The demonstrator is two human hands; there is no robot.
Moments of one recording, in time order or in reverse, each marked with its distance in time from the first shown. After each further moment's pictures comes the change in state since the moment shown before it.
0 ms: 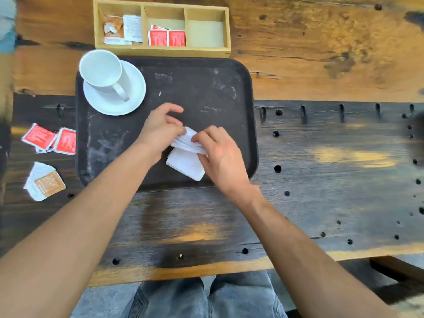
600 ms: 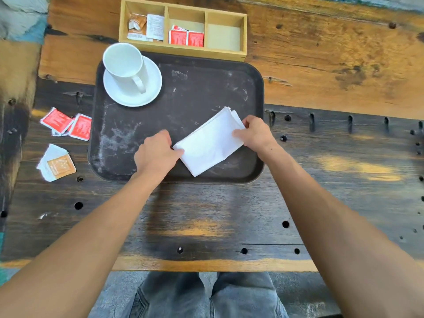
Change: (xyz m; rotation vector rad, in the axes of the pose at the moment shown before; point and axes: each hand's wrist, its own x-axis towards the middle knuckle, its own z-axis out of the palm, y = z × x) left_hand -0.031 -0.058 -0.006 0.703 0.249 -0.079; right_hand 0.053 0.077 -0.013 0.318 -0.280 0.685
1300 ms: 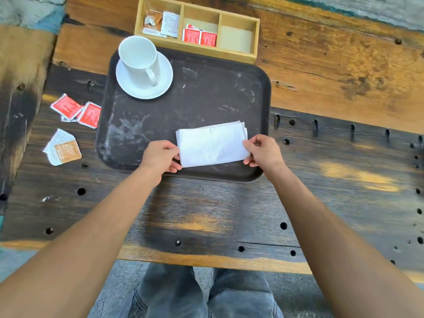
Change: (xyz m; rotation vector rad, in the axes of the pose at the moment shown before) left_hand -0.010 -0.026 0.021 -0.784 -0.206 -0.240; right_hand -0.023 0.048 0.014 0.229 0.038 0.053
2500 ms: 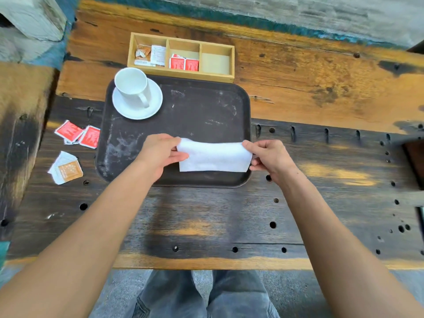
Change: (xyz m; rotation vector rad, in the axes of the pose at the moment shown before) left_hand -0.059 0.078 -0.003 -0.280 -0.100 0.073; right_hand -0.052 -0.032 -0.060 0.319 -0.073 0.033
